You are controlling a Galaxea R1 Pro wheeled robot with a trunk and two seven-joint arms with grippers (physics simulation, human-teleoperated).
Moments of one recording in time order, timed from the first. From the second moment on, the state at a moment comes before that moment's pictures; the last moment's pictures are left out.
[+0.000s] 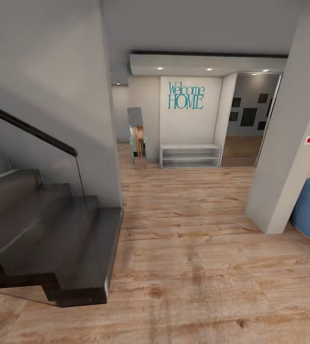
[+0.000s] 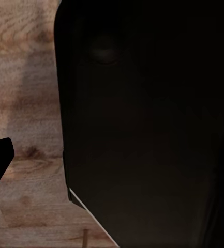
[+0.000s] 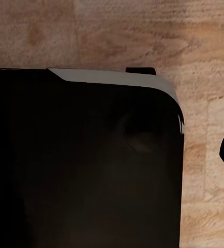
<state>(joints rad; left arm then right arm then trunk) 0.00 0.00 0.00 0.00 0.00 0.00 0.00 0.00 0.03 0.00 -0.04 0.00 -0.20 -0.01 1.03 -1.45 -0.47</state>
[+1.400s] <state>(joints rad) 0.00 0.00 0.00 -0.01 0.00 0.00 0.00 0.00 0.03 0.01 -0.04 0.00 -0.20 -0.01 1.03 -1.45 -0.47</state>
